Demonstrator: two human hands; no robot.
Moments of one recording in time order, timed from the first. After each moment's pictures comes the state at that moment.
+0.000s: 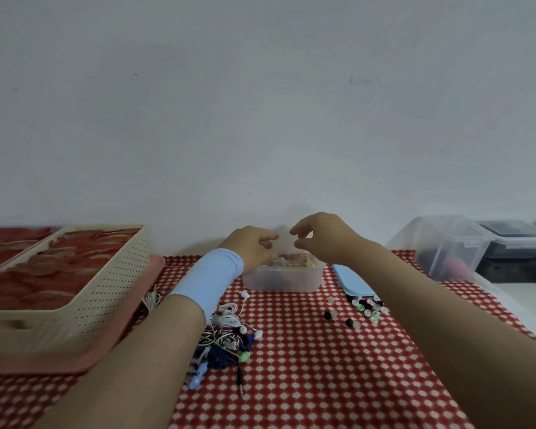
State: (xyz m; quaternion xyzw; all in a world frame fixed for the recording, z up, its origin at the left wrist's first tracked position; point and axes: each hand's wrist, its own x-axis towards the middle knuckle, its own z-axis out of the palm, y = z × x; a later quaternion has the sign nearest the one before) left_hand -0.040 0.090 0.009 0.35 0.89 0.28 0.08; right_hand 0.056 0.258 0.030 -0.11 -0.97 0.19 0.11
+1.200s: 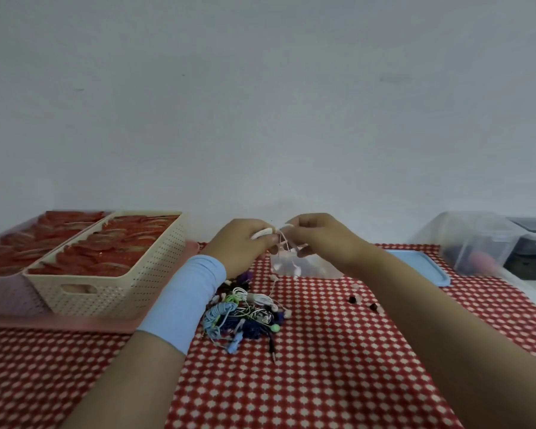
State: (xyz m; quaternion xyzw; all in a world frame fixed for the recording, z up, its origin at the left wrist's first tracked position) left_hand 0.016 0.001 0.037 0.36 0.85 0.37 -0.01; right_hand 0.084 0.176 0.034 -0.02 -0.84 0.53 0.09
